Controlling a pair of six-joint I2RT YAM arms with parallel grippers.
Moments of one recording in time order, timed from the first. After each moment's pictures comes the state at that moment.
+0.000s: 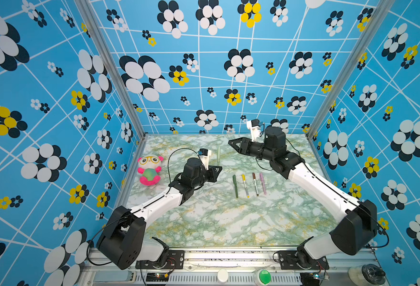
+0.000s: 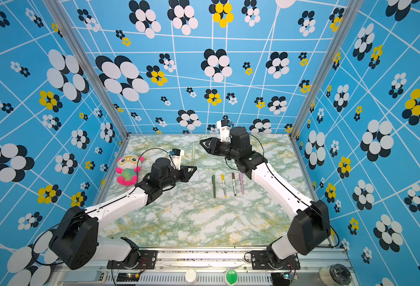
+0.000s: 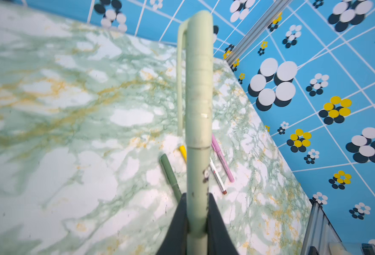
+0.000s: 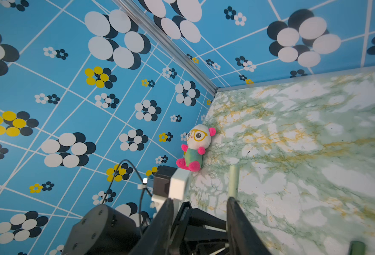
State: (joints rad) left arm -0.54 1.38 0.78 0.20 0.26 -0.59; right arm 0.52 1.47 1.36 -0.13 -0.40 0.65
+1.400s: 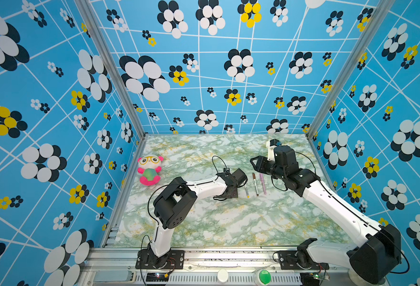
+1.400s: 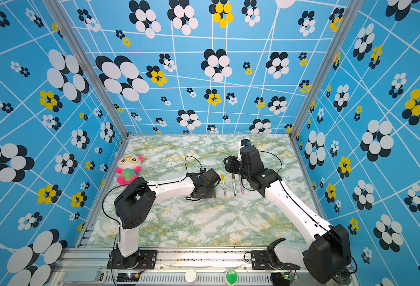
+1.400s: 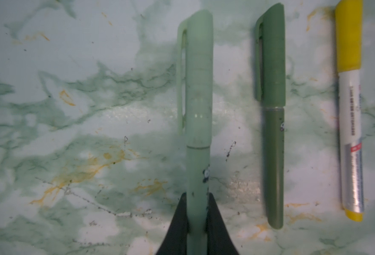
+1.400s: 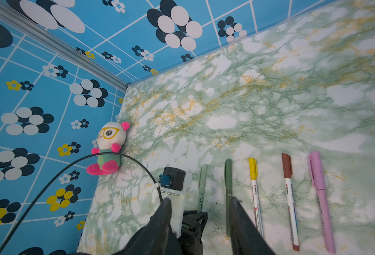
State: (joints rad) left arm -0.87 1.98 1.34 -0.63 -0.23 -0.82; right arm 0.48 1.26 1.07 -0.36 -0.05 0.61
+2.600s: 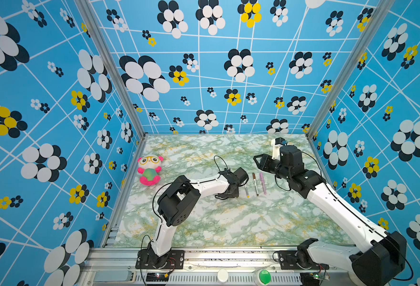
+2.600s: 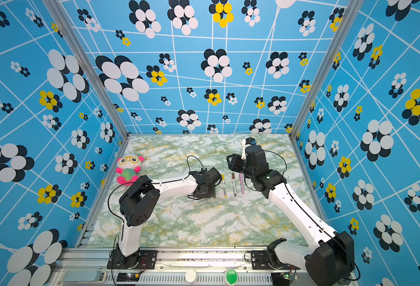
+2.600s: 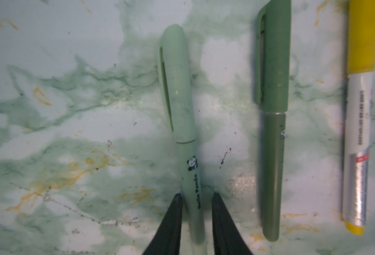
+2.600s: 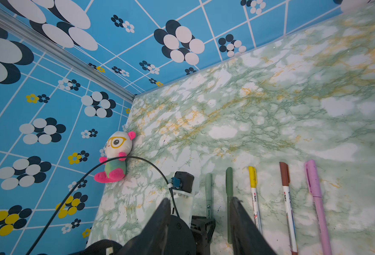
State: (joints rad) left arm -0.86 2.03 1.40 -0.67 -0.19 -0.85; right arm 0.45 1.21 1.05 -0.33 -0.07 0.61
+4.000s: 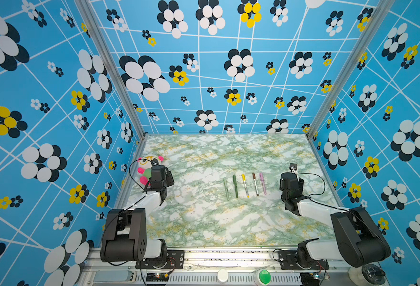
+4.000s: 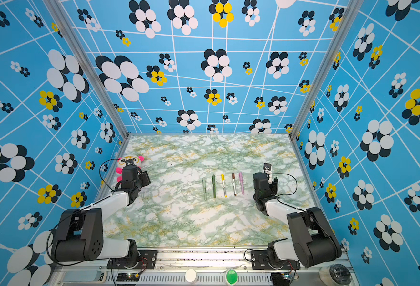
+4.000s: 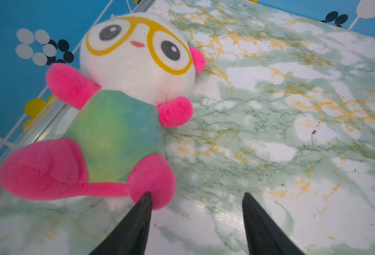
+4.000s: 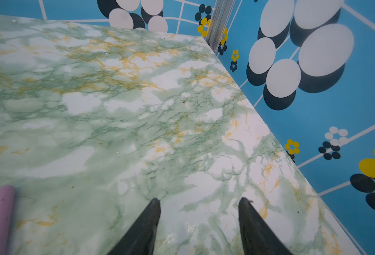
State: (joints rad) left arm 0.03 1.42 0.56 0.20 -0.17 -0.24; right arm 0.25 1.39 0.44 0.42 0.73 0.06
